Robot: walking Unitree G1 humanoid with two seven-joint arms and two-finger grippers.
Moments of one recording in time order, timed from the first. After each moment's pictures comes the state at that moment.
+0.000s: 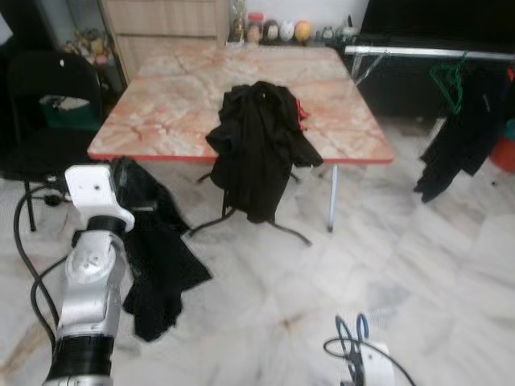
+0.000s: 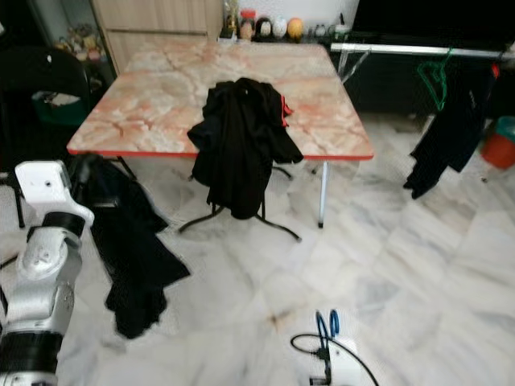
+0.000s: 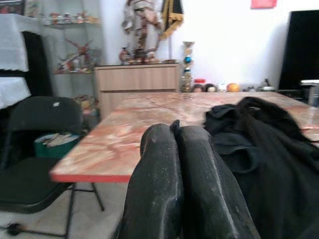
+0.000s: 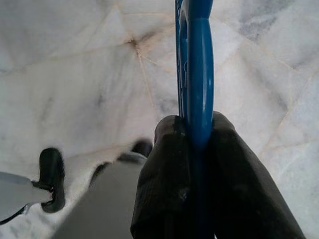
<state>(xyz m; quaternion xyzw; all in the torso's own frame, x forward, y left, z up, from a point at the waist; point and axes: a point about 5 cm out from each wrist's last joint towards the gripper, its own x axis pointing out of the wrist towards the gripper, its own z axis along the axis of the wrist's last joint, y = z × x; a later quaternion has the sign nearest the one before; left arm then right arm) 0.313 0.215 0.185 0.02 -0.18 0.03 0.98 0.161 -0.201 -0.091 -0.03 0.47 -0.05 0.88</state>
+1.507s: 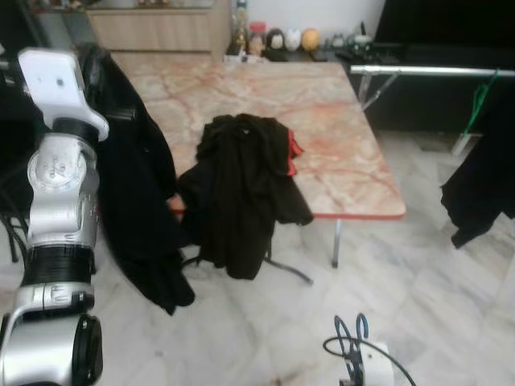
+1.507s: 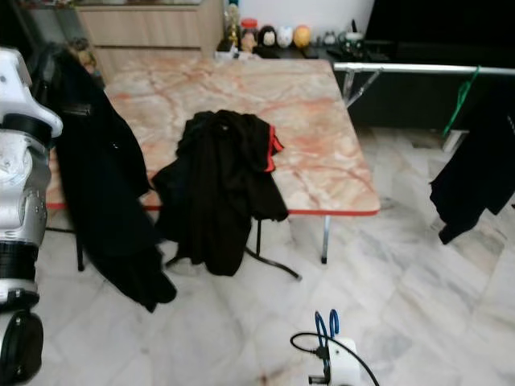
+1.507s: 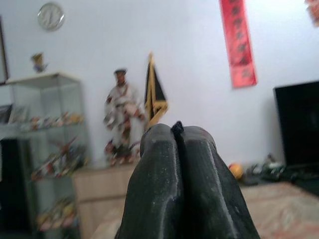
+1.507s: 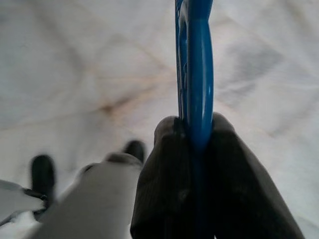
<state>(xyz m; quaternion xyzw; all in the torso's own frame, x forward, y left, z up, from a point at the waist) 0.361 0.214 0.323 0.08 -0.34 -0.01 0.94 0.155 -0.212 -0.092 -0.03 0.48 -0.06 0.88</state>
